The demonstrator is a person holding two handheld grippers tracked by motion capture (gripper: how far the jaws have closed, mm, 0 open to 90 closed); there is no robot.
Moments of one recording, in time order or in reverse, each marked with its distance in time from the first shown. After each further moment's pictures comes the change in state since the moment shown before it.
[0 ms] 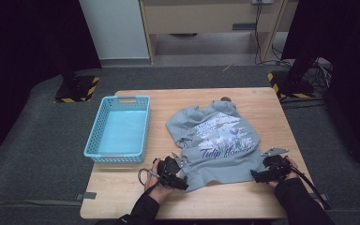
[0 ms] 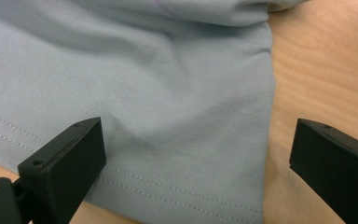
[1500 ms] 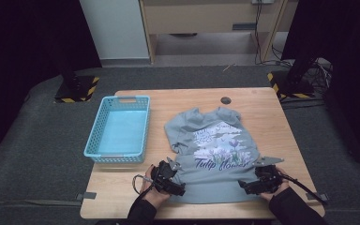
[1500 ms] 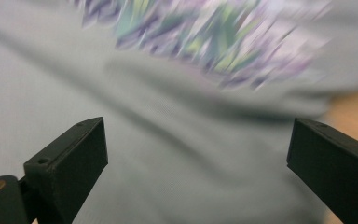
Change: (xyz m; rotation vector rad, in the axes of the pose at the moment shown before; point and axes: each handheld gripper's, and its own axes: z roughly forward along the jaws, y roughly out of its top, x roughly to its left) left arm 0.003 -0.014 -0.007 0.015 -0.152 -0.099; right arm 0.049 0.000 -0.021 -0.075 0.186 0.017
